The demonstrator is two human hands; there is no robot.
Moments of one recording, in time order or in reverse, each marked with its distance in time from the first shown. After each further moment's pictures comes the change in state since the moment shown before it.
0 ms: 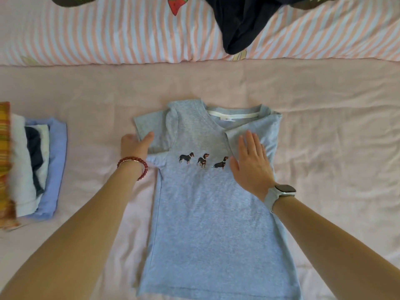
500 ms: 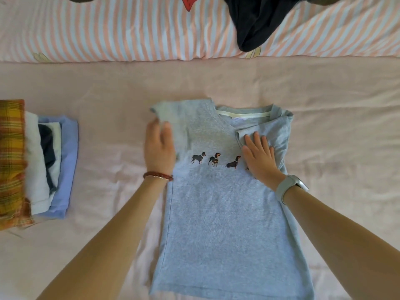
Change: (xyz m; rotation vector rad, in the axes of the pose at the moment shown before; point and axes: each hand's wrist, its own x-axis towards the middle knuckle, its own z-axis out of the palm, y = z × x) left_hand -0.039 0.005 0.011 0.059 0.092 0.736; right_hand 0.023 -0.004 0.006 0.319 -0.281 0.212
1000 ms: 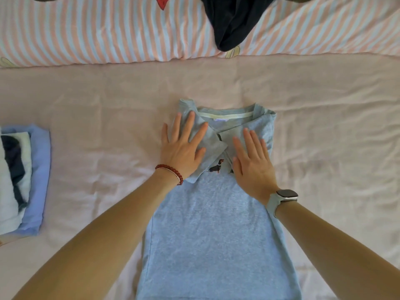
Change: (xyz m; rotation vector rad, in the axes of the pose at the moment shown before) left_hand -0.004 -0.006 0.066 0.901 -0.558 0.606; right_hand -0.013 0.030 0.005 -0.270 0.484 -0.340
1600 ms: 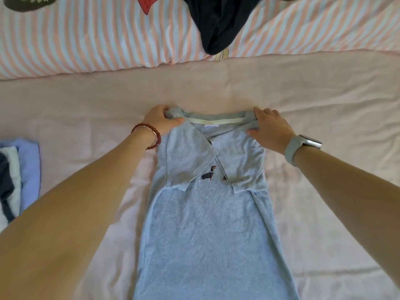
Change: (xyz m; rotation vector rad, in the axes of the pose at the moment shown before) left_hand 0.082 -0.045 -0.030 -0.908 -0.222 -0.571; right_hand 0.091 0.058 -0.057 0.000 -0.361 0.237
